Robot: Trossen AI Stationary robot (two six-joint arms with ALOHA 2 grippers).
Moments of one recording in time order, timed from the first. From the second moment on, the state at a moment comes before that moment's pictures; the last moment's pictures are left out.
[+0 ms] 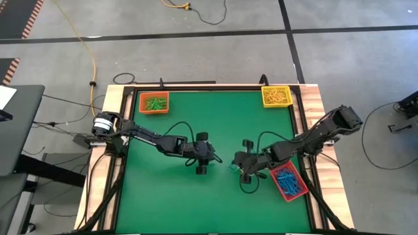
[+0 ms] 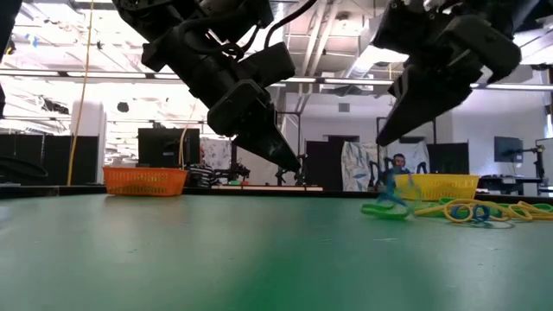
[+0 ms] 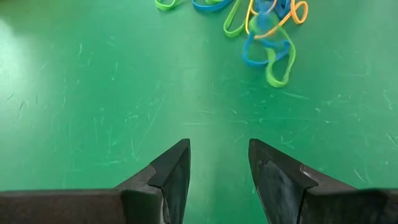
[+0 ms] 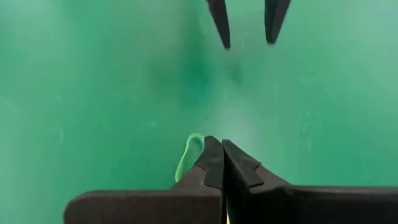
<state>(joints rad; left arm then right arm) -0.12 1.82 0.99 0.07 -0.19 0.04 0.37 1.48 0.82 -0.23 0.37 0.35</state>
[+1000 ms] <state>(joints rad) -0.13 1.82 0.99 0.08 -0.19 0.03 0.34 1.49 0.68 -0.26 0.34 0.57</state>
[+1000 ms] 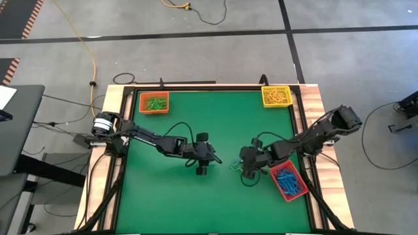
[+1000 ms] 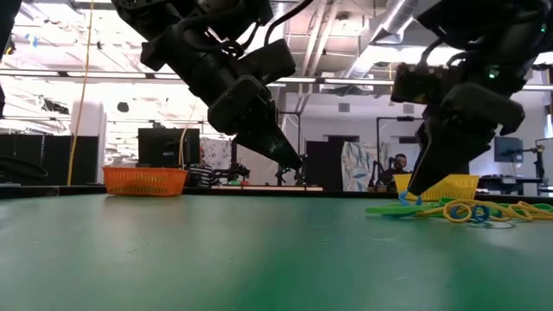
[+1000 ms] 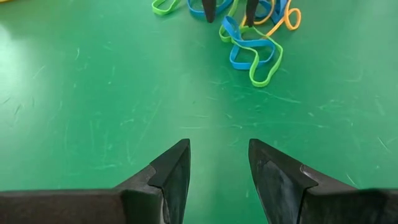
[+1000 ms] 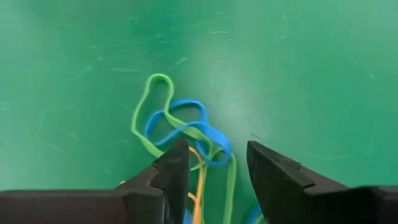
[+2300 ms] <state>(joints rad) -0.13 1.82 0.99 0.10 -0.19 0.04 0.45 1.45 0.82 -0.24 0.62 0.27</state>
